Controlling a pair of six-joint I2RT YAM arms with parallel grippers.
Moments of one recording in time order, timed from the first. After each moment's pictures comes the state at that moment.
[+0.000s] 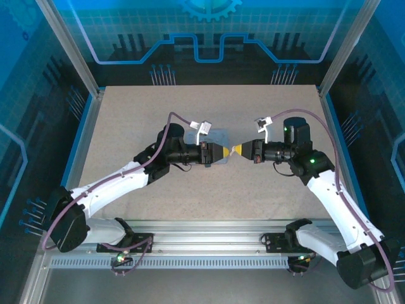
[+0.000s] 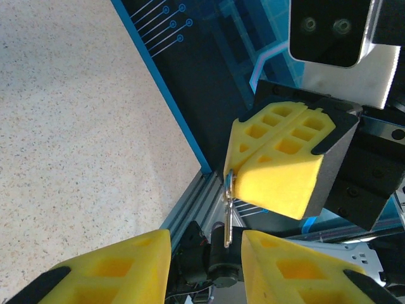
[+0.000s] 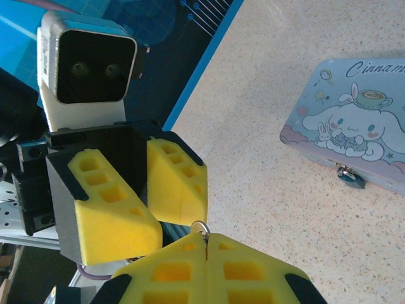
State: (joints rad) left arm -0.70 1.31 0.94 0.12 0.60 -0.88; right arm 0.31 1.00 0.96 -0.50 -0.79 0.46
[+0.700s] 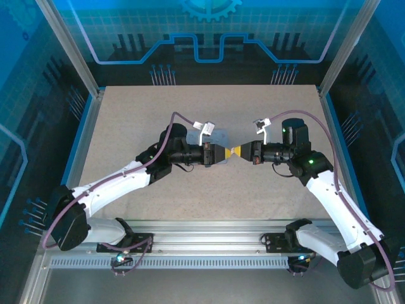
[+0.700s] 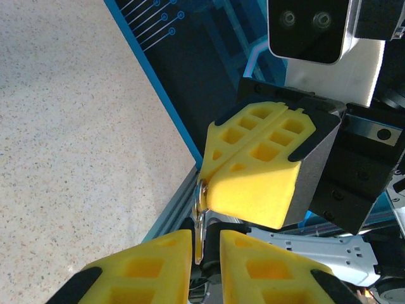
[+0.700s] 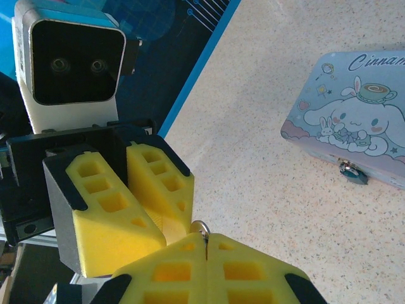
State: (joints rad) left arm -0.72 1.33 0.96 0.11 0.60 -0.88; right arm 0.32 1.00 0.95 -0.49 -0.78 0.47
